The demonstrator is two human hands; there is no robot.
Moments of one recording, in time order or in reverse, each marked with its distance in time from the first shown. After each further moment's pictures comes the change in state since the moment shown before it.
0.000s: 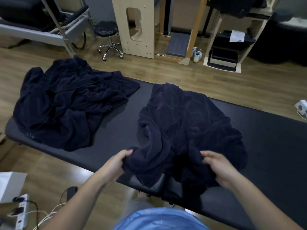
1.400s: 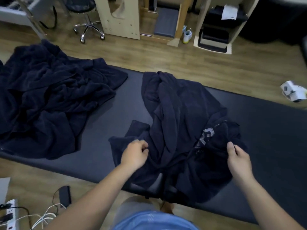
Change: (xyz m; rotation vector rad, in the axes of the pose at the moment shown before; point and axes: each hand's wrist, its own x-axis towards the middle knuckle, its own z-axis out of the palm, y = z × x) left_hand 0.117 -0.011 0.035 1.245 0.143 0.507; right_hand 0.030 0.013 -0.033 -0.262 0.586 -0.164
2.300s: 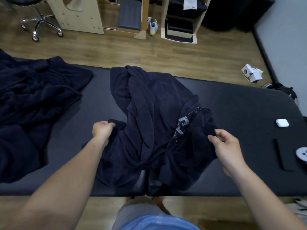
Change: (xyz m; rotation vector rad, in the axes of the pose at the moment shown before) left_hand 0.102 0.003 -0.012 -0.631 0.190 -0.559; right_hand -0.032 -0.027 -0.038 0.386 -0.014 0.061
